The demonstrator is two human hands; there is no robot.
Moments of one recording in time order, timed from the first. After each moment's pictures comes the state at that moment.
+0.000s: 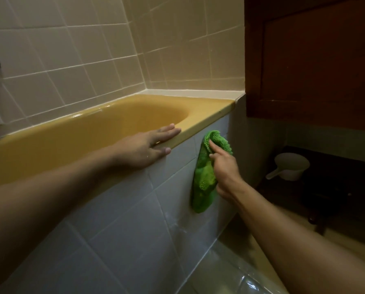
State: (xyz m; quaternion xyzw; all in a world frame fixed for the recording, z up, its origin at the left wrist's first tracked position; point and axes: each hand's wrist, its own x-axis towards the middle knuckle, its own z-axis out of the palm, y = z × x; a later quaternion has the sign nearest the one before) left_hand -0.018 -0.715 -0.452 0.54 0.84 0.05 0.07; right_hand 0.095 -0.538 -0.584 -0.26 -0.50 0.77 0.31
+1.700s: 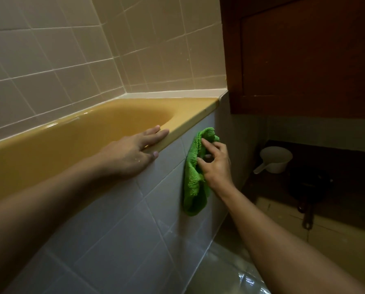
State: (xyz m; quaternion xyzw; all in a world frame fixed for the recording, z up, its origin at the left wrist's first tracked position) left_hand -0.009 -0.711 -0.453 0.52 0.85 0.05 0.05; right_hand 0.088 -0.525 -0.611 -0.24 -0.68 0.55 0.42
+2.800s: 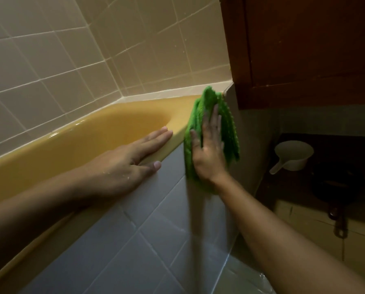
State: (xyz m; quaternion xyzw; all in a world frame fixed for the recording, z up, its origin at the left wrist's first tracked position) left_hand -0.025 -0.689 -0.451 0.57 0.81 0.08 0.09; right_hand 0.020 -0.491 -0.595 -0.18 -0.75 0.40 0.50
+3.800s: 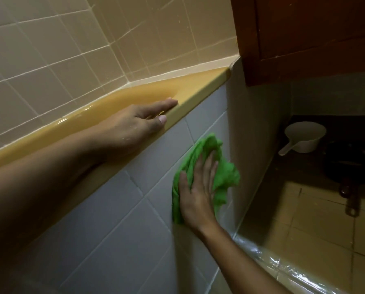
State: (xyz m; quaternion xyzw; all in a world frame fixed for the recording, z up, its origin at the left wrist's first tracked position) left_hand -0.024 -0.678 -0.454 0.56 0.82 0.14 0.05; right_hand 0.049 -0.618 -0.683 -0.23 -0.71 0.53 0.39
